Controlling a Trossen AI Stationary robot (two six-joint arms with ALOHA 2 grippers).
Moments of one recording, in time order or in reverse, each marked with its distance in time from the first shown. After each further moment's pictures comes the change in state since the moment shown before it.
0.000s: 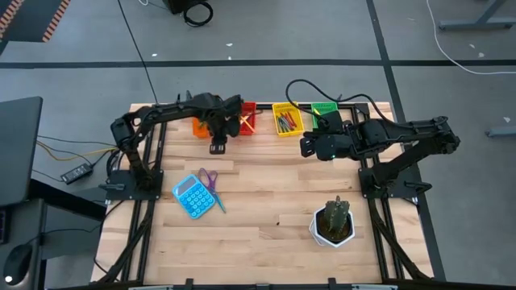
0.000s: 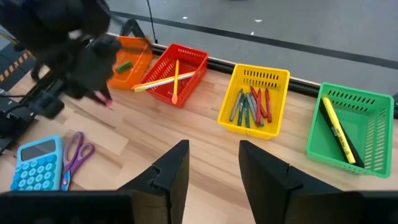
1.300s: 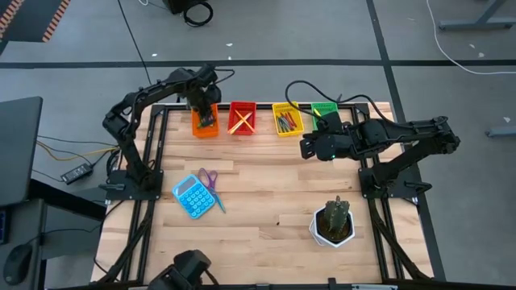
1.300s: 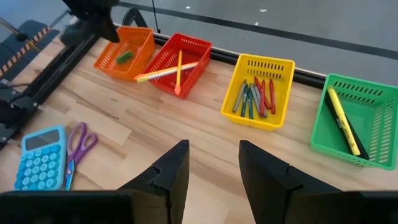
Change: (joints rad) left arm 0.373 -0.002 0.039 0.041 0.029 -0.039; right arm 0.000 0.000 0.000 -0.003 -0.041 0.002
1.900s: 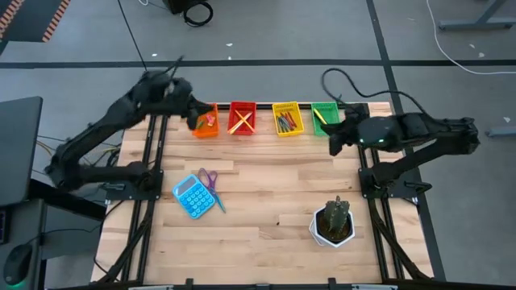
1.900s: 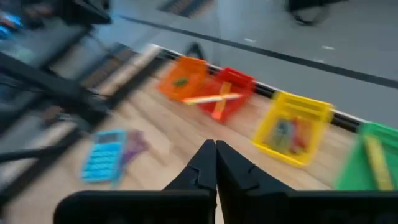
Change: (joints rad) left arm -0.154 -0.708 -0.262 0.460 0.287 -0.629; right arm -0.004 -0.311 -0.154 0.230 -0.063 -0.332
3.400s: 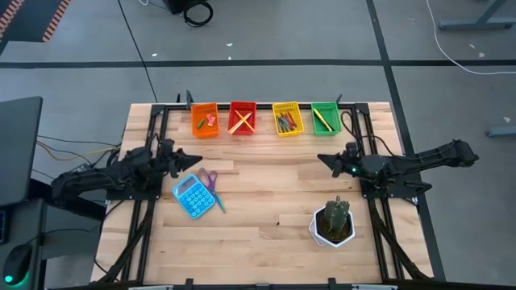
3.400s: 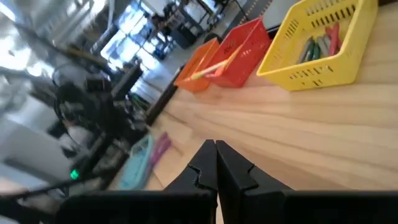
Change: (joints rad) left arm -0.521 -1.012 -1.154 0.650 -0.397 -0.716; right arm -0.018 -0.670 -1.302 1.099 -0.051 0.122
